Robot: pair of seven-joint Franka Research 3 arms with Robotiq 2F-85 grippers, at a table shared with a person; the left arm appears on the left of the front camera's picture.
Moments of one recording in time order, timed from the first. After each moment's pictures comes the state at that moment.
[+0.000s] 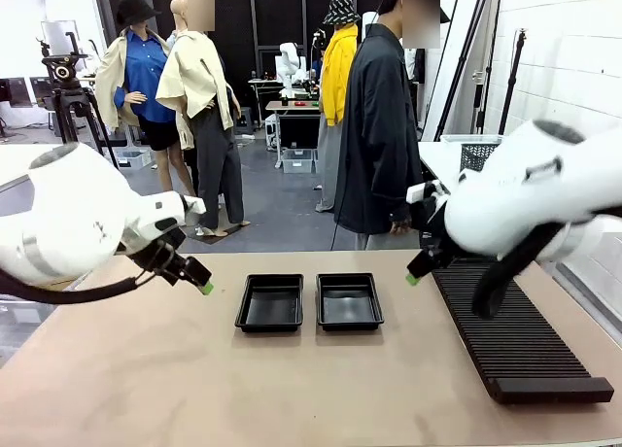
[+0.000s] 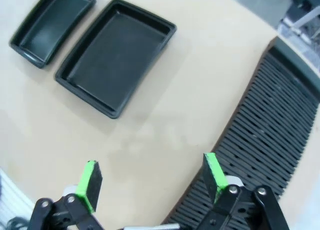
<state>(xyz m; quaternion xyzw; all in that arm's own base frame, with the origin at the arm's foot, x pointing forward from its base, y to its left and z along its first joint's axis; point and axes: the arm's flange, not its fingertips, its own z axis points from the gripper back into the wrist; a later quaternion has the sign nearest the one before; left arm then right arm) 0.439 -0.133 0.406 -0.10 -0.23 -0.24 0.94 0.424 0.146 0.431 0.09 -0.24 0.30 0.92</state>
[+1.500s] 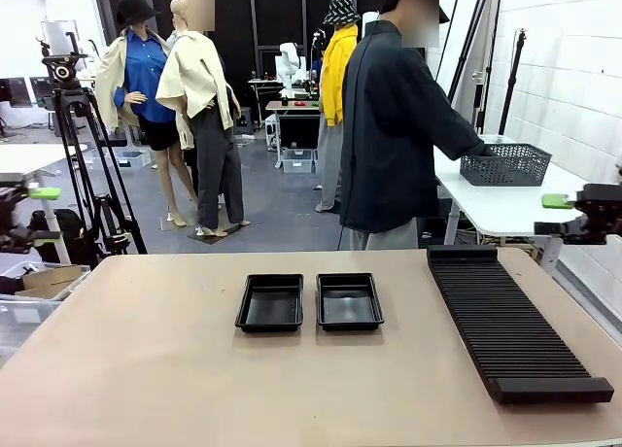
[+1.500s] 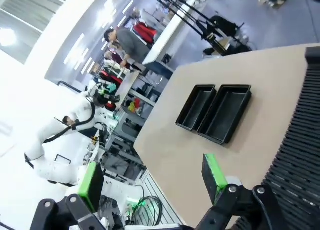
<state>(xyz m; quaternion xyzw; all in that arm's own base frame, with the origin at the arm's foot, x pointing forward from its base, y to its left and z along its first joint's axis) 0.401 0.173 0.454 -0.58 -0.23 0.05 0.78 0.375 -0.114 0.438 0.59 -0.33 0.11 0.73</state>
